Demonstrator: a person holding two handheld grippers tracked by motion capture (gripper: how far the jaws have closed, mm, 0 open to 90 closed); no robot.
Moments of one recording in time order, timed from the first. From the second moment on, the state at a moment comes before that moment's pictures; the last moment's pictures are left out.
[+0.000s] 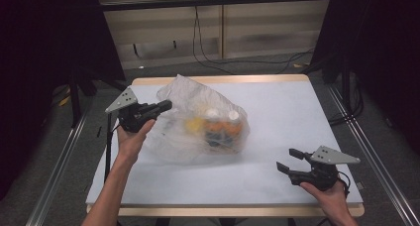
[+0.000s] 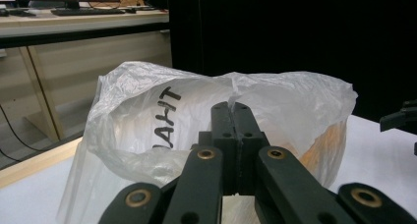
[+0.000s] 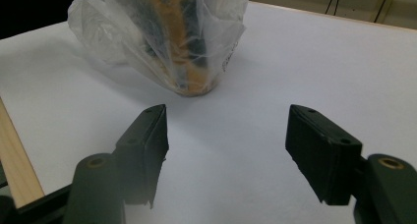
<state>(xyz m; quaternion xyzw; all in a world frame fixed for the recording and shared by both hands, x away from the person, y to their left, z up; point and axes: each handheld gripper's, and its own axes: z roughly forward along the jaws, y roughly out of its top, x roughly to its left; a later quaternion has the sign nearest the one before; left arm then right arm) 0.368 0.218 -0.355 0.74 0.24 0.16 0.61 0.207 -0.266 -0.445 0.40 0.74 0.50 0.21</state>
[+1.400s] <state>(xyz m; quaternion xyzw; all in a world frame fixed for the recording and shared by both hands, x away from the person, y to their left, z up) 0.366 0.171 -0.298 0.73 0.18 0.14 0.65 0.287 -0.170 -0.340 0.27 0.74 0.58 0.18</state>
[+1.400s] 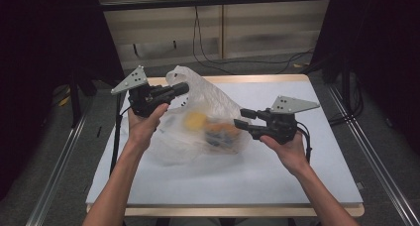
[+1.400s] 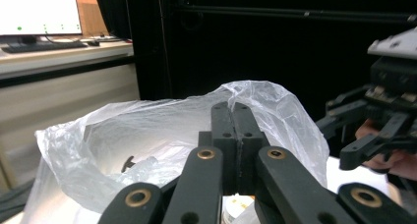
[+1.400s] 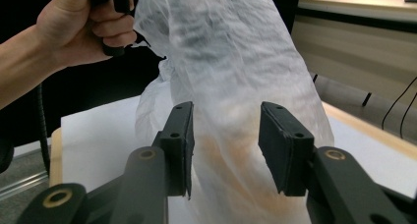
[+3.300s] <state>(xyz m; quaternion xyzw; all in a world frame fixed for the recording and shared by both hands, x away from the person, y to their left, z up) 0.359 0.222 -0.312 0.69 0.24 0.17 0.66 0.342 -0.148 -0.294 0.25 0.74 0.60 0.19</state>
